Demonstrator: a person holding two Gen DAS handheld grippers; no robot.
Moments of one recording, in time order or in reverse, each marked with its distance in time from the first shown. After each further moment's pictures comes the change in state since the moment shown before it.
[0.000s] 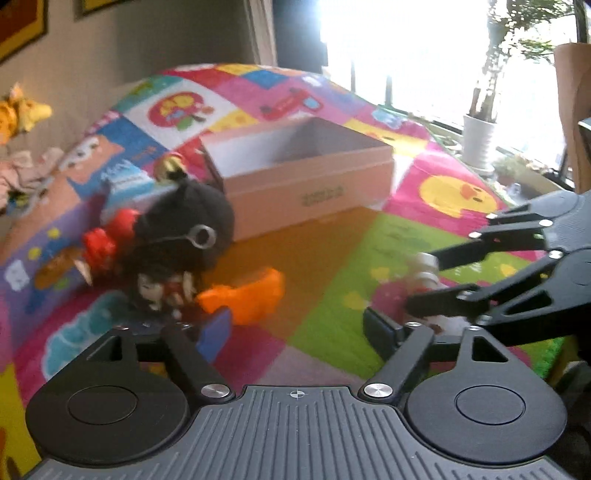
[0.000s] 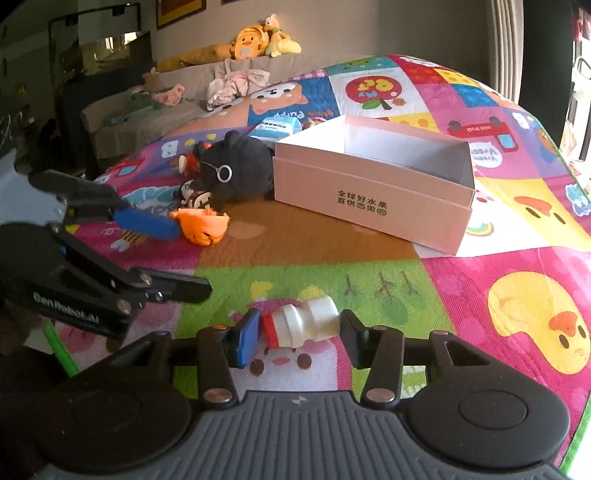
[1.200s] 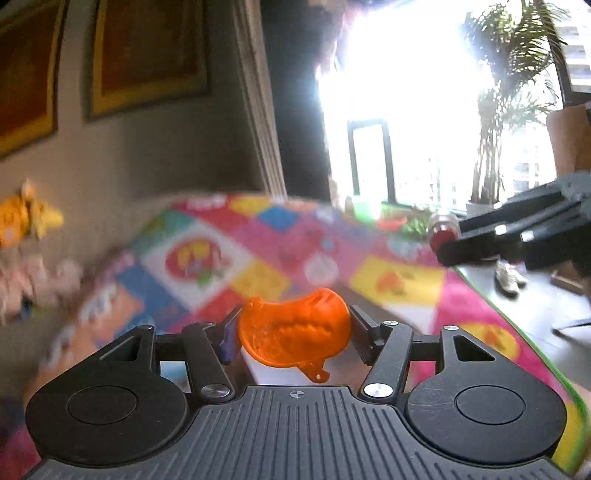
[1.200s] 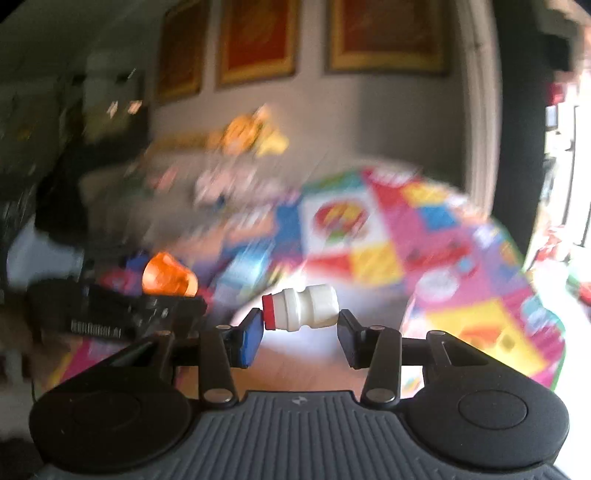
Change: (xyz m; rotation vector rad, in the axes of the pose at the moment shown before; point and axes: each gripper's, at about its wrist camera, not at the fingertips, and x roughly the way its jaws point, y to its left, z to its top) left arm -0.018 0.018 0.123 0.082 -0.357 0.031; right arm -0.082 -0.062 0.123 -0.003 -0.326 -0.077
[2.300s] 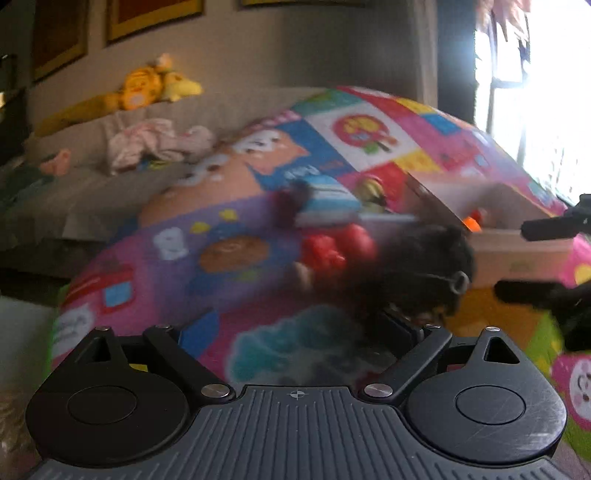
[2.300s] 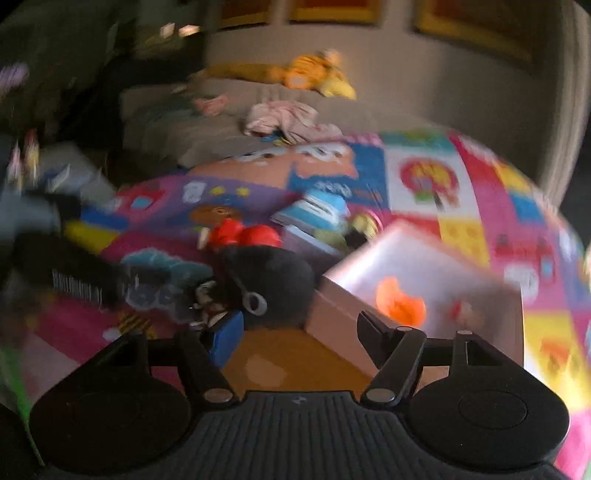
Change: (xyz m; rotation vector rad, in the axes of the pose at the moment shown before) left arm -0.067 0.099 -0.134 -0.325 0.274 0.360; right arm 0.111 0.148 -0.064 -0.356 0.167 0.100
